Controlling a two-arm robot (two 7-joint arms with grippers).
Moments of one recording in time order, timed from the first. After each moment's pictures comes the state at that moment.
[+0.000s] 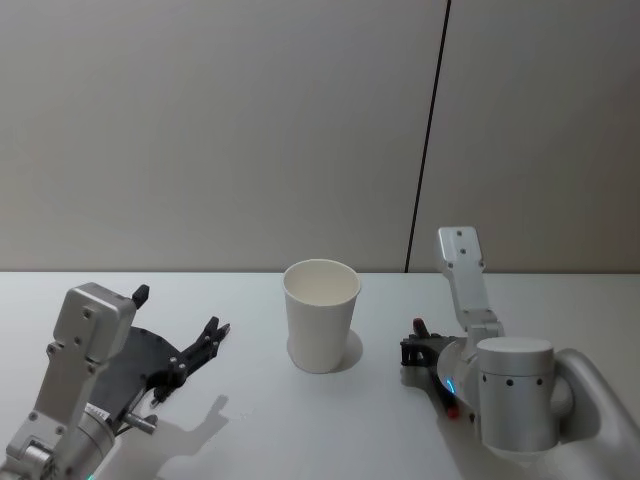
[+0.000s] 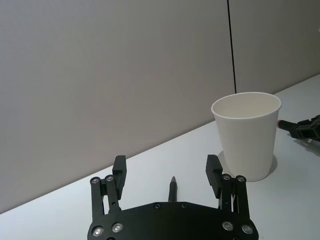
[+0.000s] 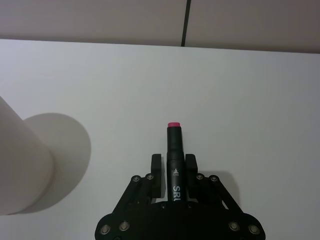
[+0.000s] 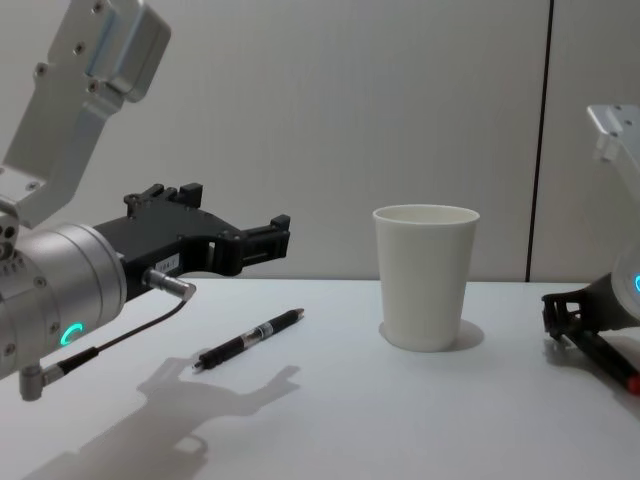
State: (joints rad) left arm -0.24 0.38 0.45 -1.63 -0.20 0.01 -0.01; right arm 0.45 0.07 -0.21 -1.34 0.23 0.80 -0.22
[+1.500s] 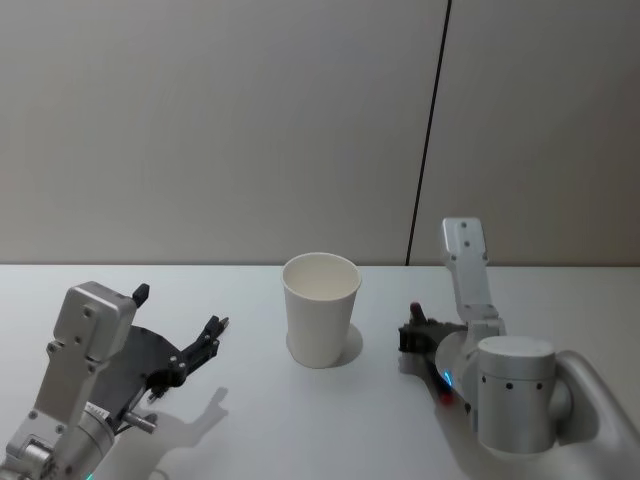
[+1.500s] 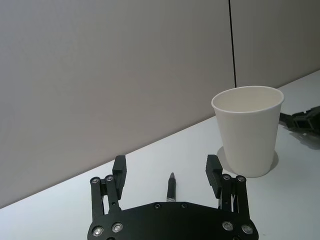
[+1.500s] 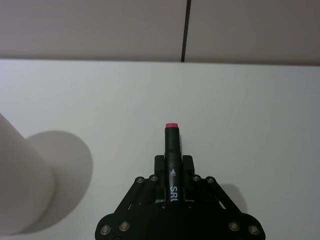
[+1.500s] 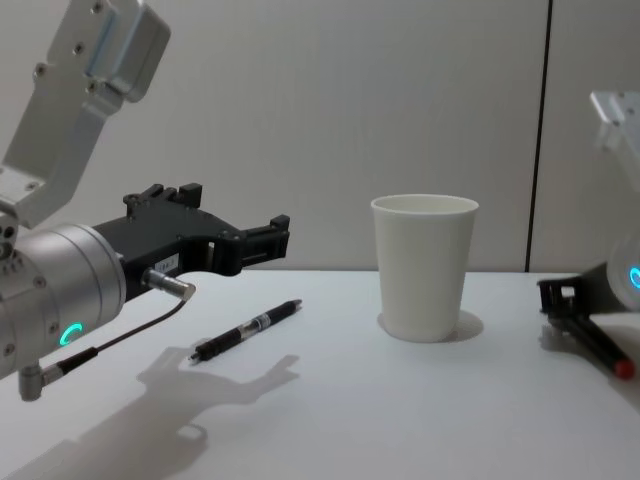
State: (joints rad) left arm -0.24 0.38 0.45 -1.63 -0.20 0.01 -0.01; right arm 0.45 0.06 -0.21 -1.35 0.22 0.72 -0.22
